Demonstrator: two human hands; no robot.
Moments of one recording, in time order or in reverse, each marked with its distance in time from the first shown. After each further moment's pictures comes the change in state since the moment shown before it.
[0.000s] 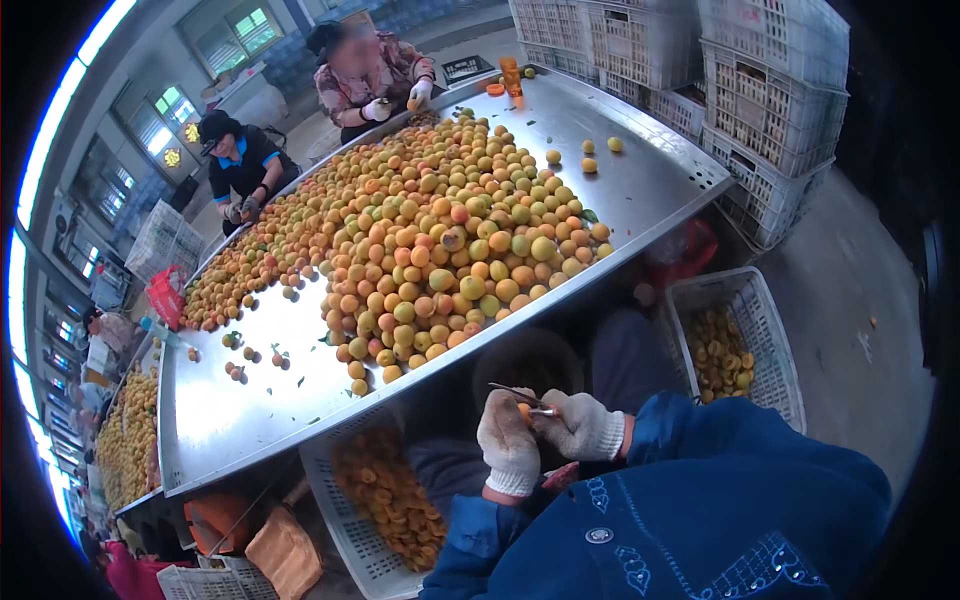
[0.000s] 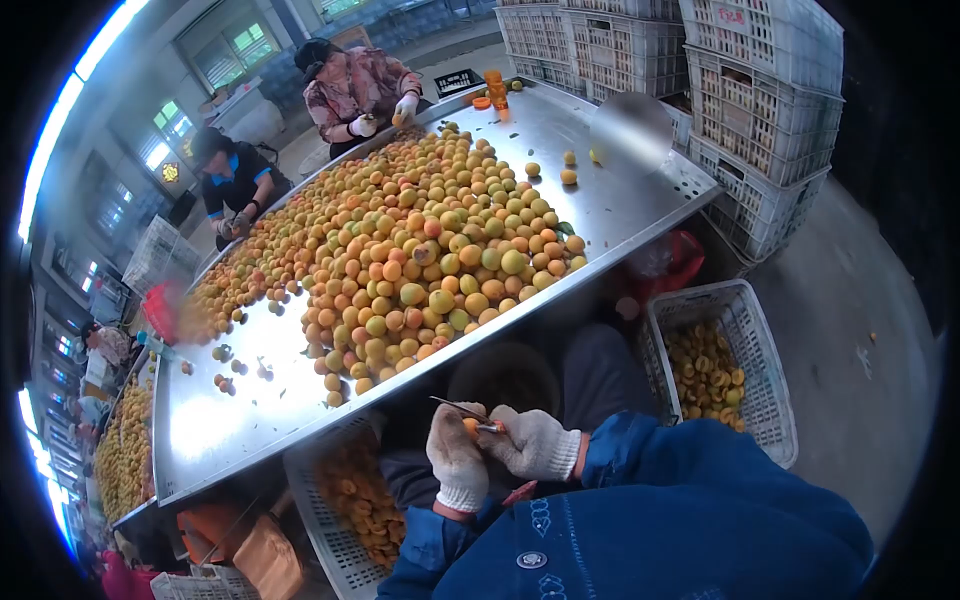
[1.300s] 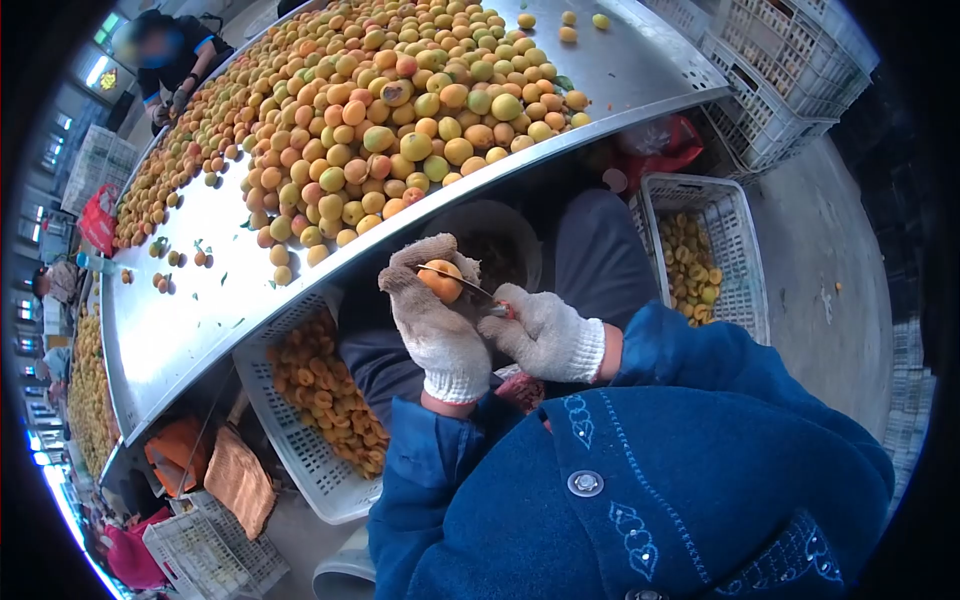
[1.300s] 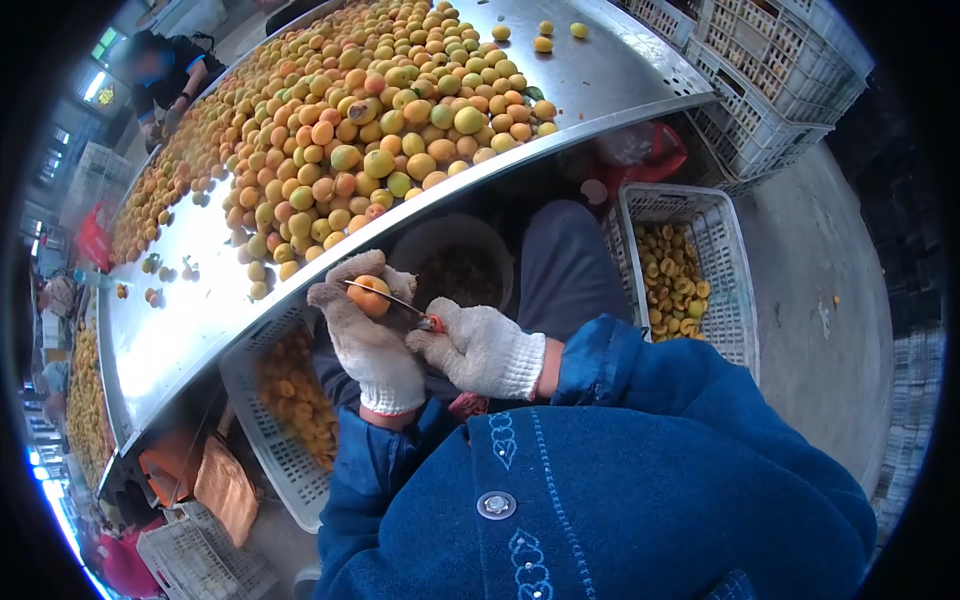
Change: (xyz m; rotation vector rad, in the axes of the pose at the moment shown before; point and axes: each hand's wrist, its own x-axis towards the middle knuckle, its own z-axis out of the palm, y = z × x) left_hand 0.025 0.002 0.007 -0.365 0.200 -0.086; right_hand 0.000 -0.012 0.006 0.105 -0.061 0.152
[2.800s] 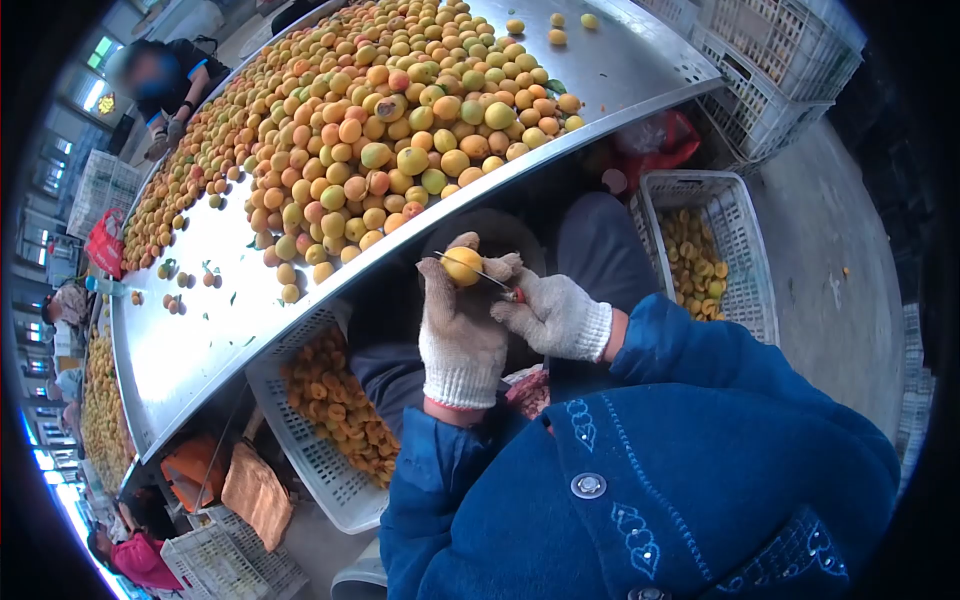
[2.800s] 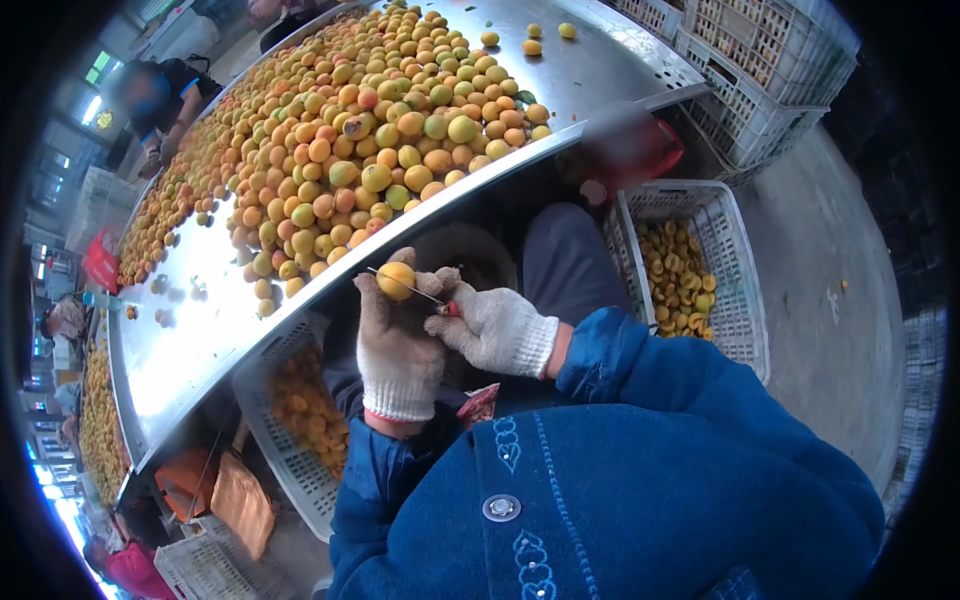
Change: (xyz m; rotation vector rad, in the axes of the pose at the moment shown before) left_hand 0.005 -0.011 -0.004 -0.454 -0.243 -0.471; right_hand 0.011 0.023 -0.014 -0.236 0.108 -0.044
